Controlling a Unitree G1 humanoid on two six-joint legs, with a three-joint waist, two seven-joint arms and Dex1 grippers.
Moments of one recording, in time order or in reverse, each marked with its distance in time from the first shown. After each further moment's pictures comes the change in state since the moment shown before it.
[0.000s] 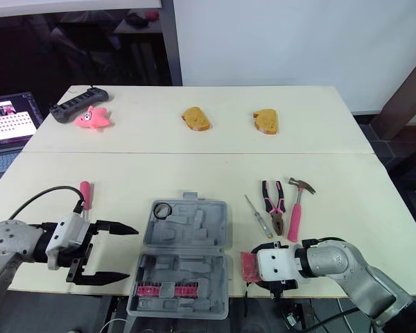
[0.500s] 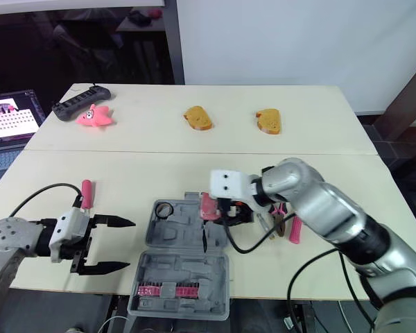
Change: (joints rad) left arm -0.059 -0.024 -0.022 0.080 0.044 -0.043 0.041; right arm -0.837 0.235 0.318 -0.076 0.144 0.876 0.074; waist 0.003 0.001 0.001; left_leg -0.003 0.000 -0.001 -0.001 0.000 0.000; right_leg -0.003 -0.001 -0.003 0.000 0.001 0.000
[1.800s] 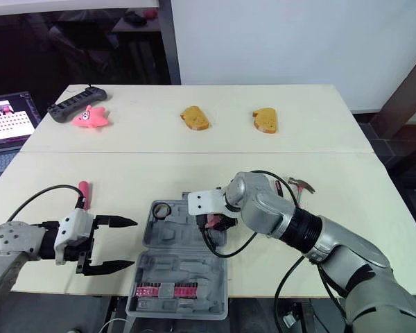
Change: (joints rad) left arm 0.048 0.003 0.001 -0.054 0.001 0.028 0.079; right arm -0.063 0.194 0.269 0.281 -0.388 -0.074 0.041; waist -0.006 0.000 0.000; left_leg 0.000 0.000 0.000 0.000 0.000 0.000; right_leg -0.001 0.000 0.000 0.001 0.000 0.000
